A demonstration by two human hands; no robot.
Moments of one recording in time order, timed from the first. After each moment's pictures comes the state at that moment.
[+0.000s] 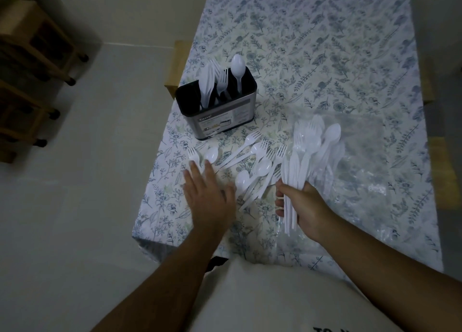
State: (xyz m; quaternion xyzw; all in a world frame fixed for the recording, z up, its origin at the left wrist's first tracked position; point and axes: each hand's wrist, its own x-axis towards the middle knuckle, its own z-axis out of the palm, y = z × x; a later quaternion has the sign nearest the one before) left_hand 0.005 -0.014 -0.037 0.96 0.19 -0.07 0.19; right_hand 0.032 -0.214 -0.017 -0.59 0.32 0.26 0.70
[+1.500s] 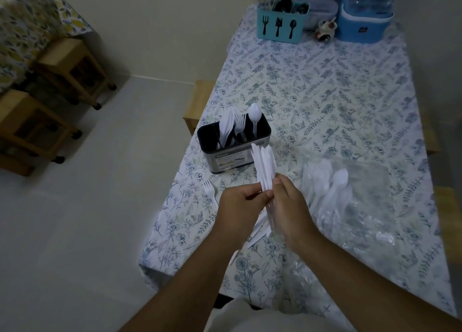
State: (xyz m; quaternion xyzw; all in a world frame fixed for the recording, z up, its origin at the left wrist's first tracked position) left_hand 0.051 -0.037 0.065 0.69 0.16 -0.08 0.71; right_hand 0.072 -0.149 0.063 -0.74 0.13 0.18 0.64
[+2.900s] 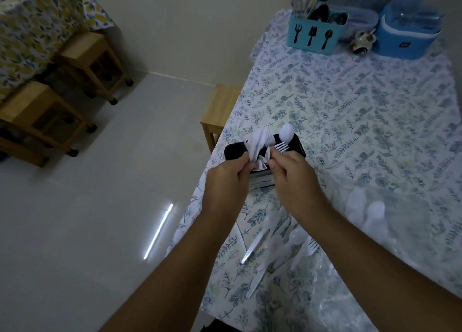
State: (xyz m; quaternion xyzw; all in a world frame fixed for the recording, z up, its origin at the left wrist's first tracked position) left_hand 0.131 0.051 0.079 0.90 0.11 0.15 0.39; right_hand 0.174 -0.094 0.077 -0.90 -0.12 0.05 0.42
